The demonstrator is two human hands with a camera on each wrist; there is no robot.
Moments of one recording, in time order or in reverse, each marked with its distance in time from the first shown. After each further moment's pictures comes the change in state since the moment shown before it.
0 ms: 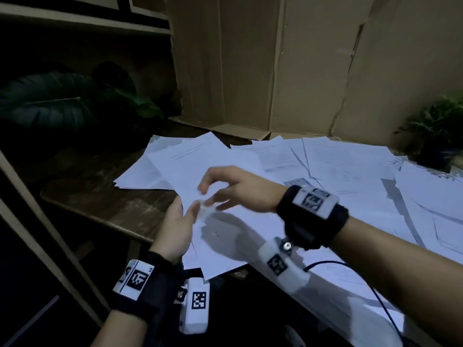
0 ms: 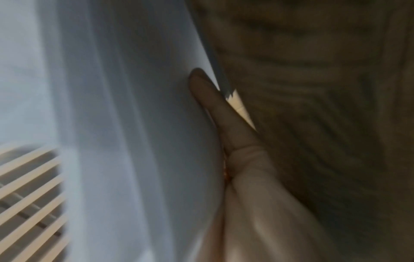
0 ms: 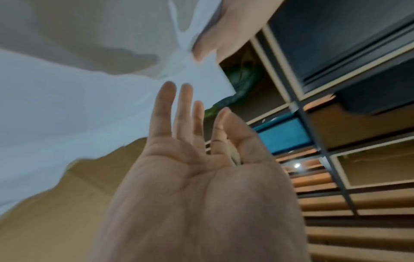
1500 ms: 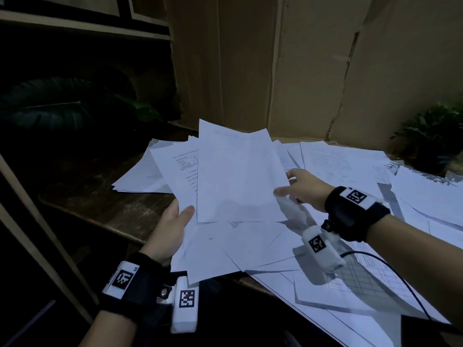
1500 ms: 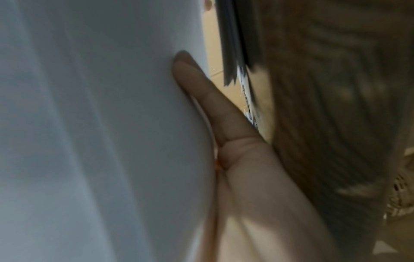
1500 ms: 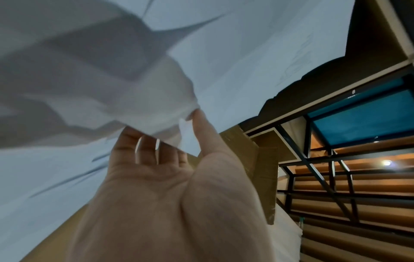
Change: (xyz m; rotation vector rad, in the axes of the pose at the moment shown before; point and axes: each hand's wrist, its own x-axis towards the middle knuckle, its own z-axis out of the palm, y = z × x) left_hand 0.009 -0.008 -0.009 -0.169 -0.154 -0.011; right_hand -0.038 0.094 -0.080 0.048 0.464 0.475
